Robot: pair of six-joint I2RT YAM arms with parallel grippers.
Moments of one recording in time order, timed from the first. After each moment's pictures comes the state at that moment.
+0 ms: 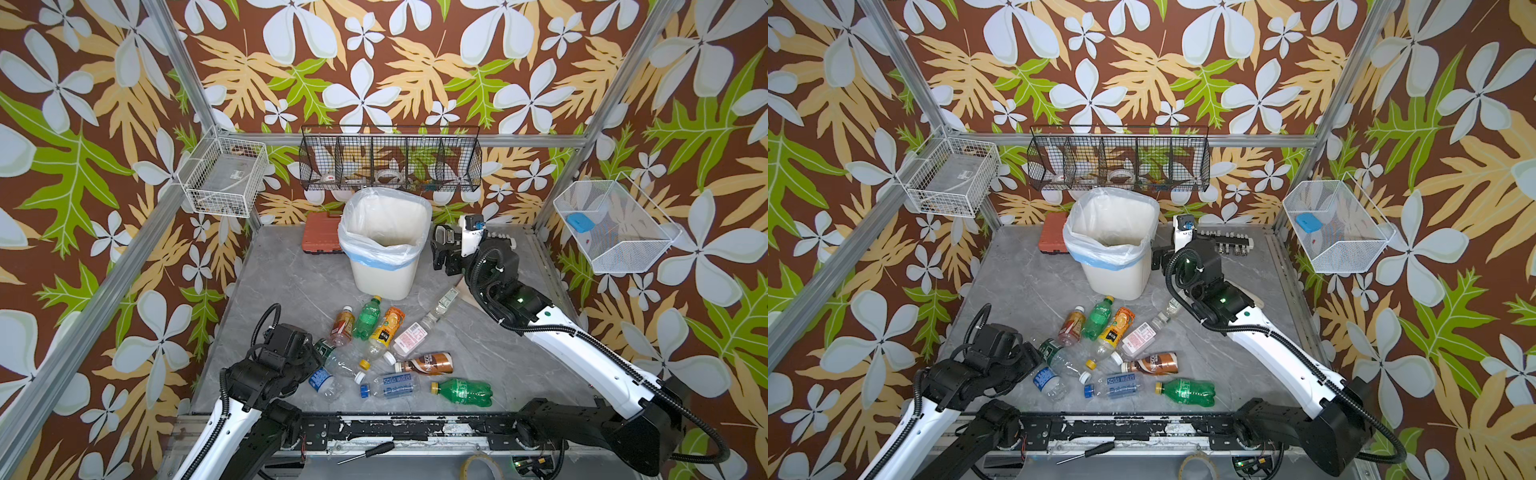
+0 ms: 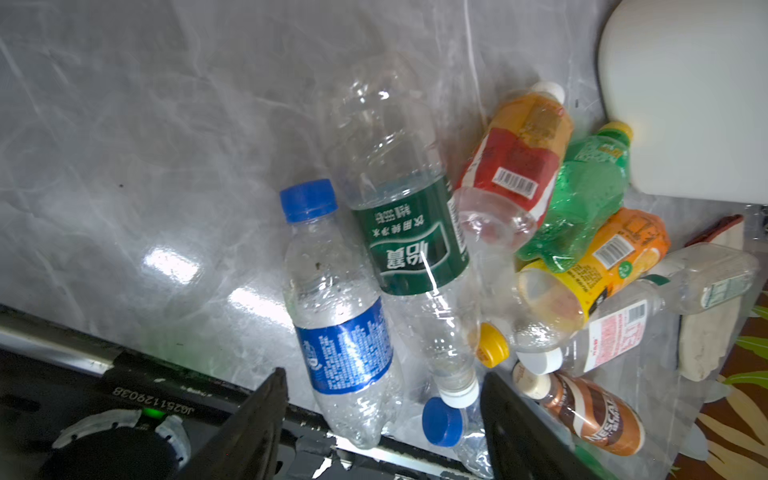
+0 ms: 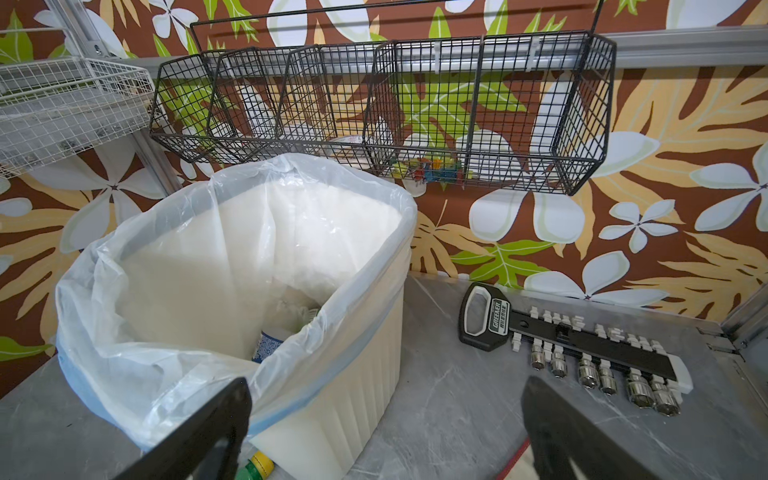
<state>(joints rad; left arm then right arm) -0.38 0.58 0.67 -1.20 -0.03 -1.07 0.58 1.24 1.11 -0.05 0.28 0.13</state>
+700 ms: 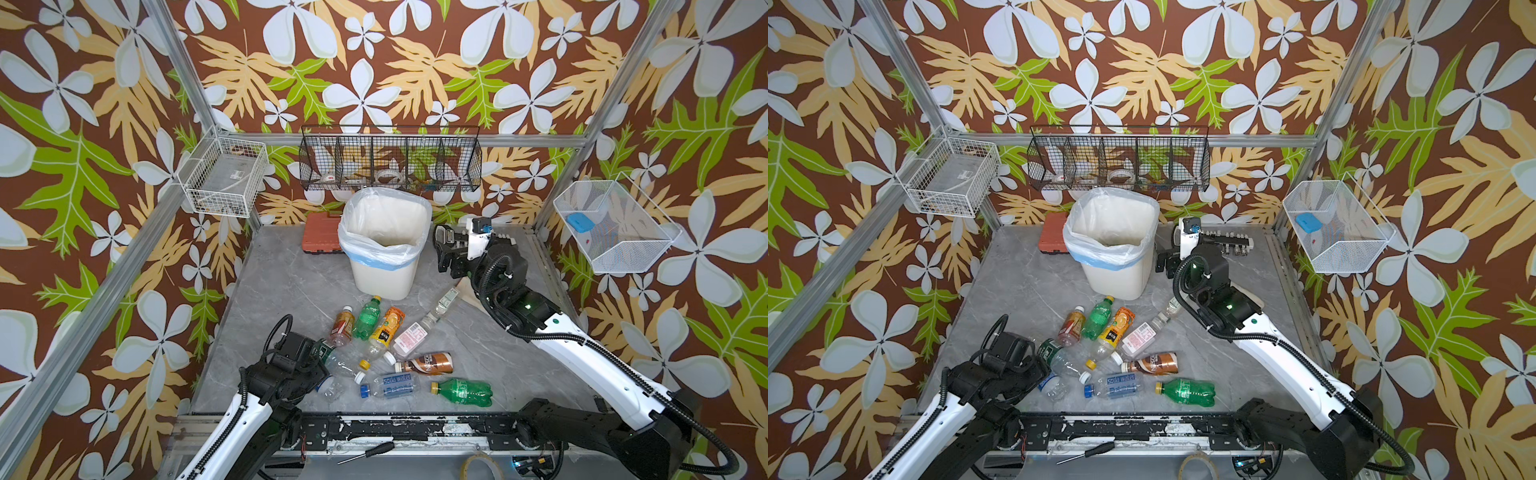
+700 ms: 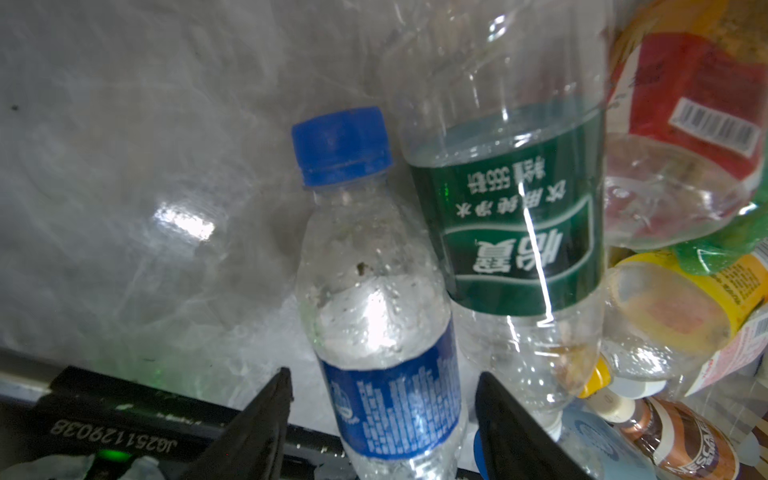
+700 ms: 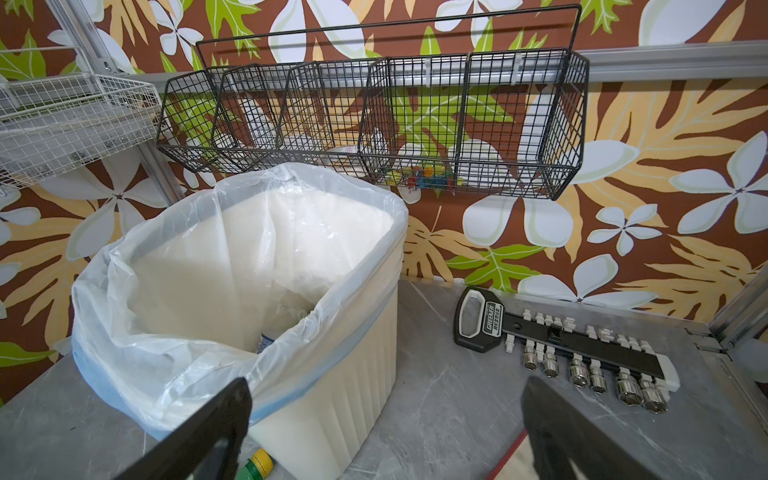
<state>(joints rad) -0.38 0.60 0.46 -1.07 0.04 -1.09 0.58 1.18 1.07 -0.05 0.29 0.13</state>
